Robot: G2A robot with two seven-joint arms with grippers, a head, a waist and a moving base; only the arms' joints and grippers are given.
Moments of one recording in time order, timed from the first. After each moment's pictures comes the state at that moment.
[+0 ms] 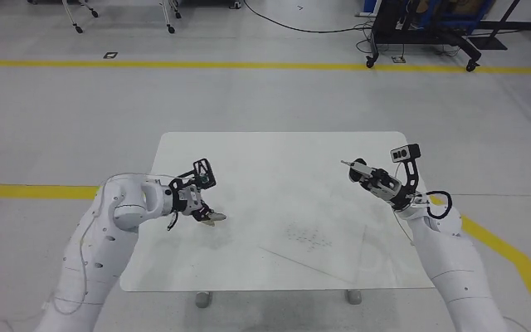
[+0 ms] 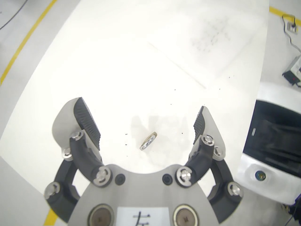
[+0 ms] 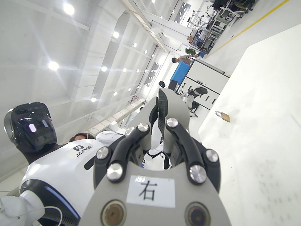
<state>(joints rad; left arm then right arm) 1.05 -1.03 -1.18 -1.46 0.90 -1.01 -0.81 -1.24 -1.11 1.47 -1.19 0.75 -0.56 1.19</state>
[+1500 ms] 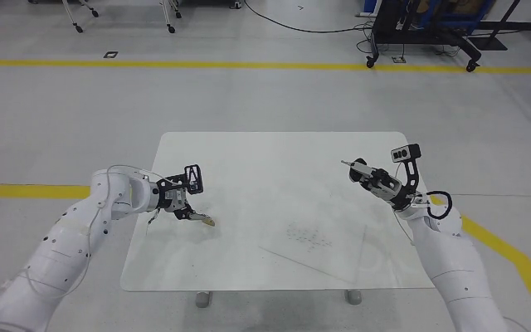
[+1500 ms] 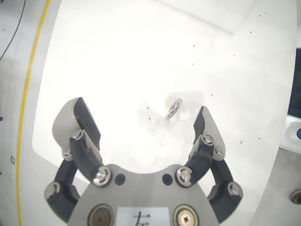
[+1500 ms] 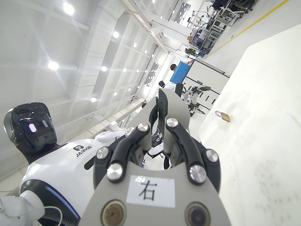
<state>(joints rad) 0.88 -0.81 -0.89 -1.35 1.22 -1.01 -0.28 -1.24 -1.11 1.47 -1.19 0.75 -0.56 1.19</state>
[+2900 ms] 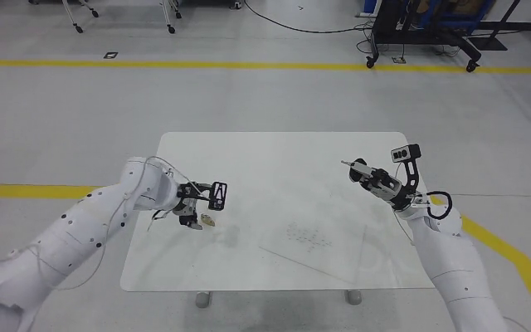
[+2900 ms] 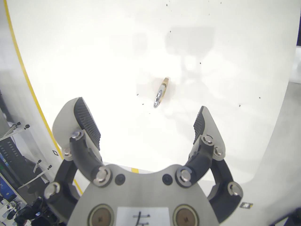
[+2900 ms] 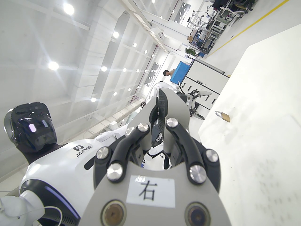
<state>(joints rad) 0.52 -0.78 -0.38 -1.47 1.03 -1.01 -0.68 -1.24 -1.11 1.47 -1.19 0.75 -0.56 1.19</state>
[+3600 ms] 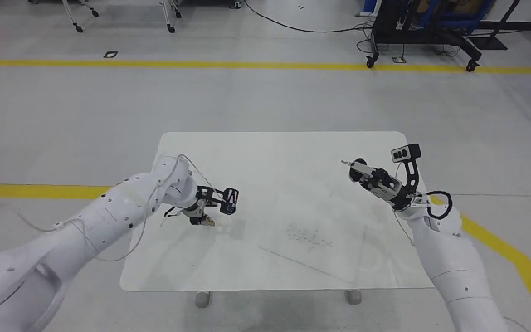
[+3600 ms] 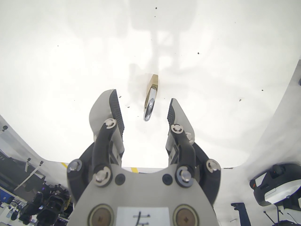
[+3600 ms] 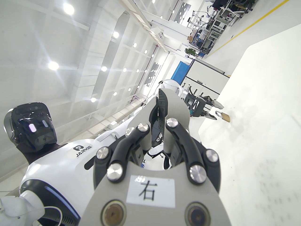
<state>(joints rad) 0.40 -0.95 -0.17 -1.24 0.94 -1.01 -0.81 -1.24 -1.11 1.47 -1.19 0.75 -0.56 1.19</state>
